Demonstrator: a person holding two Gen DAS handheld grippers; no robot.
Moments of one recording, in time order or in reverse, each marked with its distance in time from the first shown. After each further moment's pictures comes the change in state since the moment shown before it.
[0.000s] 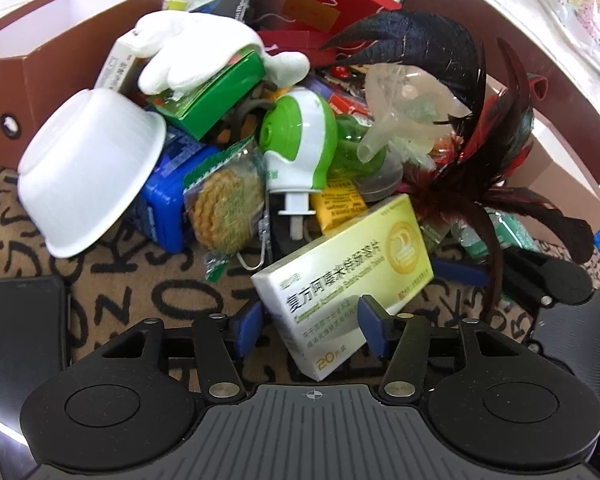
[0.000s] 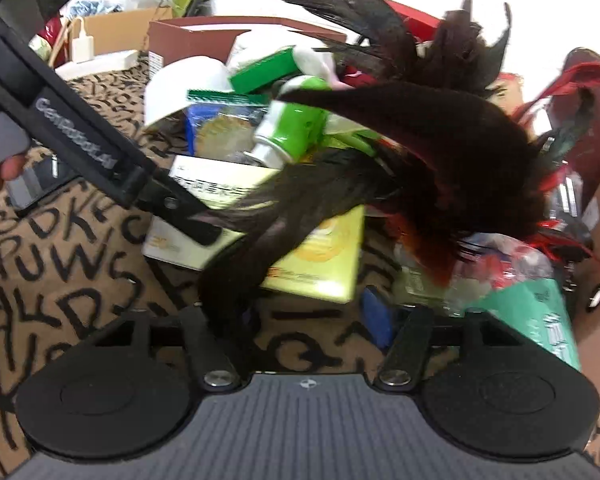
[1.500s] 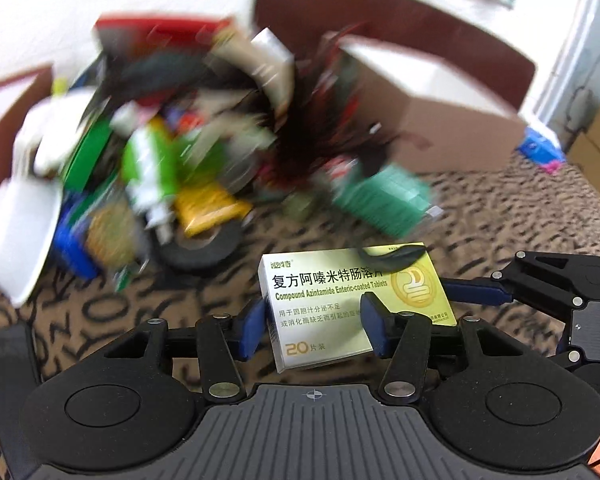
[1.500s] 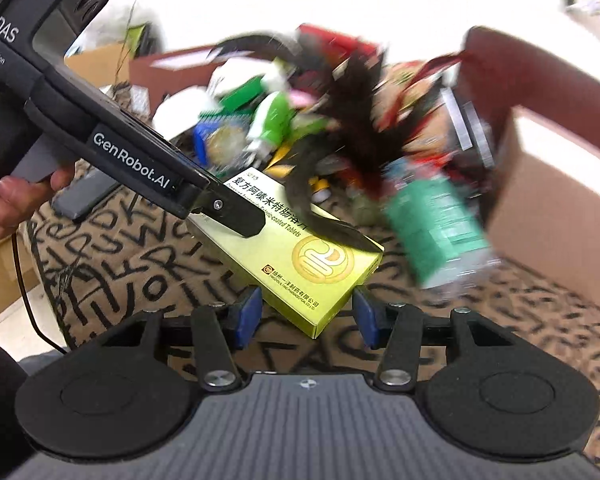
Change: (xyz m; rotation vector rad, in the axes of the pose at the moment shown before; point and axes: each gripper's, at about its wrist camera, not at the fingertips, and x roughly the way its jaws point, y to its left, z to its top) left arm -0.038 -0.090 -0.020 0.323 -0.029 -0.104; right arm -0.124 0.025 -0.036 0.201 -0.020 -0.144
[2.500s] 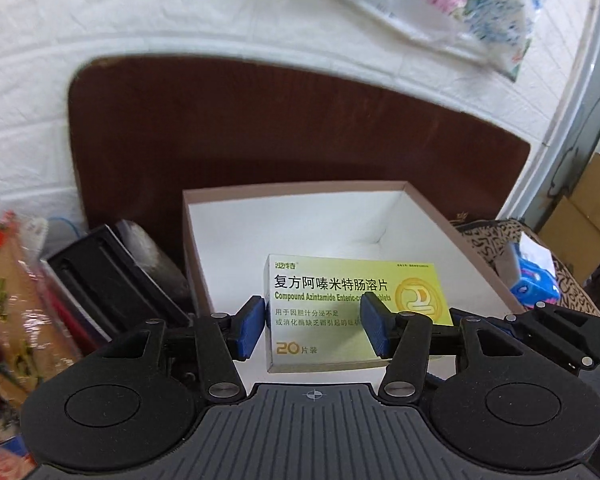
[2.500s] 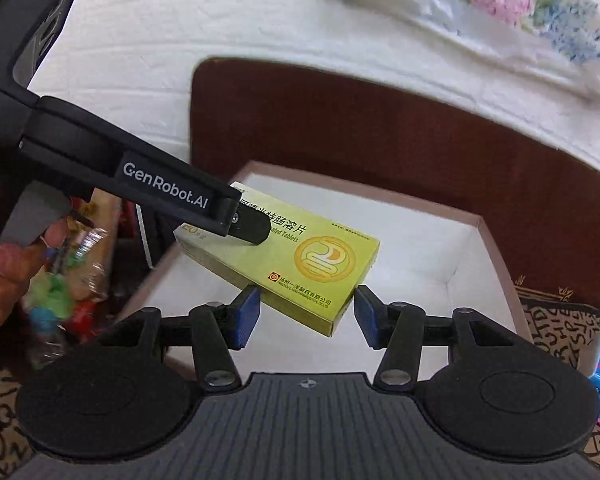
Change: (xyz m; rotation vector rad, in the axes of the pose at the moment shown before) left arm 0.199 -0.094 0.266 -0.005 -0.079 -0.111; right arm 0.044 -0.240 0.089 0.188 -0.023 -0.341
